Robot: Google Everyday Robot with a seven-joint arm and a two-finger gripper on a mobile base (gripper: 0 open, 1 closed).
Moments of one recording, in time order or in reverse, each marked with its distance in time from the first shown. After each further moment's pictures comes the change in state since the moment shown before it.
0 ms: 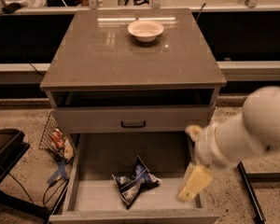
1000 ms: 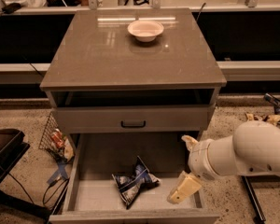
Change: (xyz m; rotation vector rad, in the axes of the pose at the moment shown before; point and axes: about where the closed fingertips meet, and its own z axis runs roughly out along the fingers) arm 0.021 -0.010 0.060 0.079 -0.098 0.029
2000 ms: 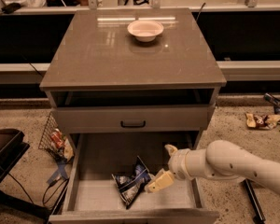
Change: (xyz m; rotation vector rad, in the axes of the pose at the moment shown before) arm 0.019 -0.032 0.142 -0.064 -0.237 0.215
